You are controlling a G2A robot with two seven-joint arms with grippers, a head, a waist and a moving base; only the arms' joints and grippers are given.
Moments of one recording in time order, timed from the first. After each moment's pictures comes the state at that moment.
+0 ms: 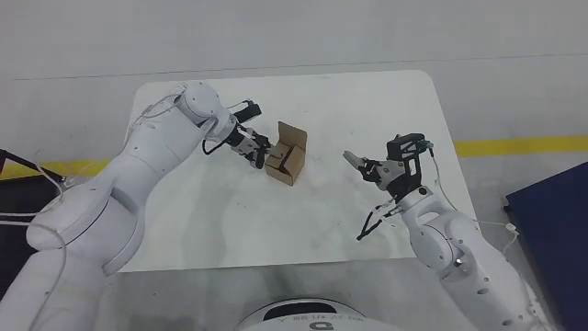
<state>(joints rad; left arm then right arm) 0.43 -1.28 -0.38 -0.64 -0.29 0.00 -1.34 -1.73 -0.97 1.26 -2.04 -0.92 0.07 0.14</state>
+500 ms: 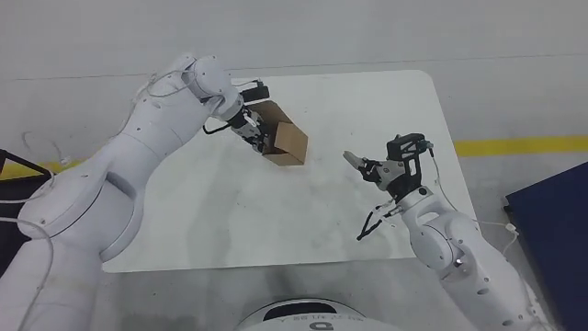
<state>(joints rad) 0.31 -1.29 -0.39 -0.74 -0.13 0.04 -1.43 -1.73 -0.97 1.26 -2.04 -0.92 0.07 0.14</state>
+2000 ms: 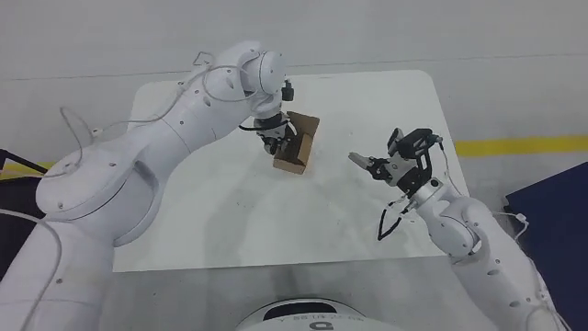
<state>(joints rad) 0.20 -1.44 -0.17 -0.81 0.06 0.33 -1.49 -1.68 -0.98 1.35 -1.91 -0.88 -0.25 0.12</state>
